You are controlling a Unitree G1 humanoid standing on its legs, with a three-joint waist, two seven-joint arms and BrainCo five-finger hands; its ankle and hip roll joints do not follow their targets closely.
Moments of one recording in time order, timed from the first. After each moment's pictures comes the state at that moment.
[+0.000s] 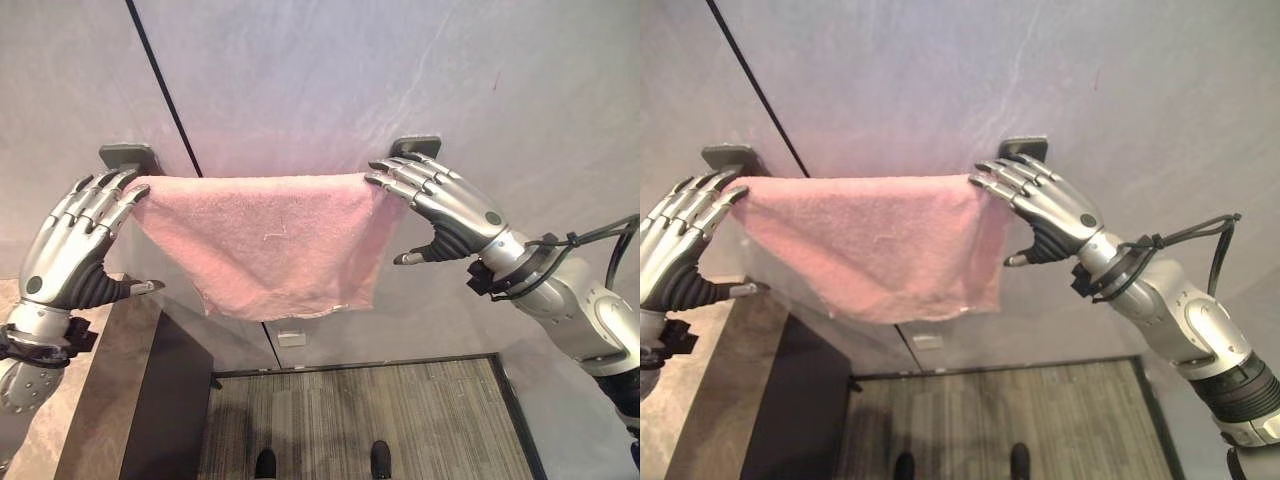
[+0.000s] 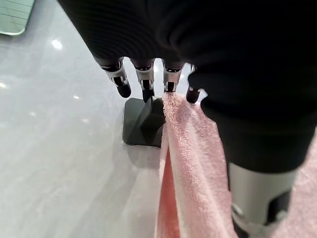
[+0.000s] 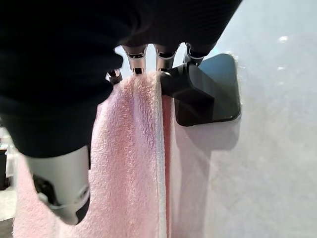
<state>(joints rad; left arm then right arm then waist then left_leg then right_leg) 0.26 0.93 0.36 -0.26 0.52 -0.32 0.27 -0.42 -0.95 0.28 -0.31 -0.49 -0.18 0.02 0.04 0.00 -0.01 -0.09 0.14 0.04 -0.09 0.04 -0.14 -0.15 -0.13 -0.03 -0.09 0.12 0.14</state>
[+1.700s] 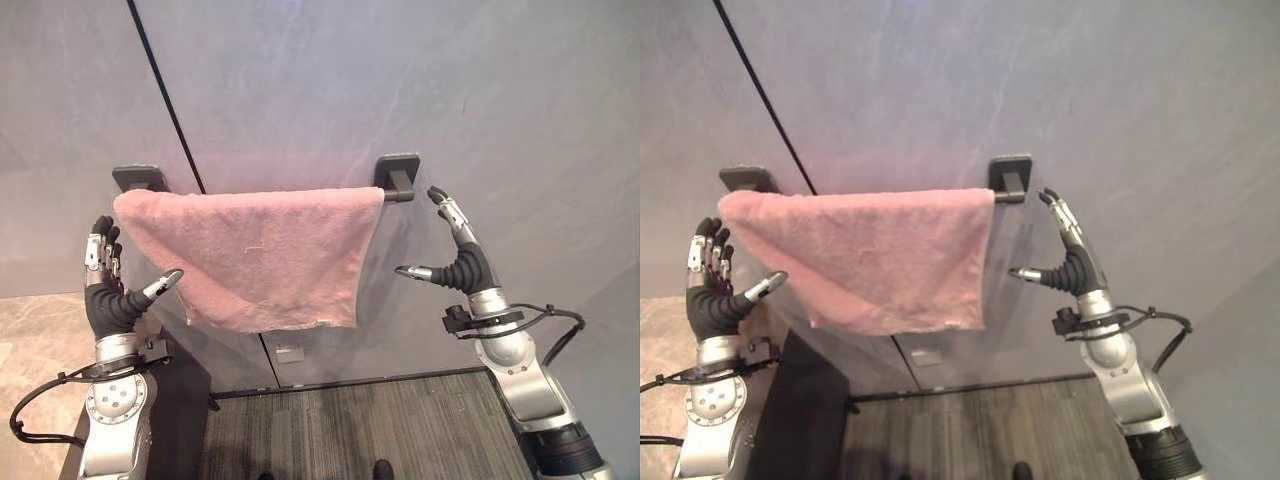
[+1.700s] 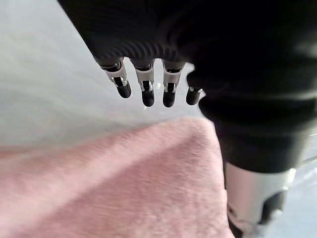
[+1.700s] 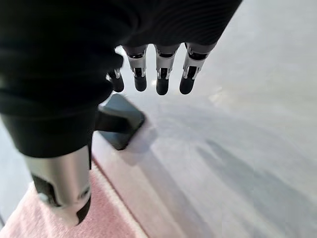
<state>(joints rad) 0.15 0.33 0.21 -0.22 -0.21 -0.31 0.26 -0.04 -0.45 0.08 -0.20 -0.19 -0.17 -0.18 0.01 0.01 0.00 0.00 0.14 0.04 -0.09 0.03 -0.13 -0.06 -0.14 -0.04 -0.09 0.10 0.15</state>
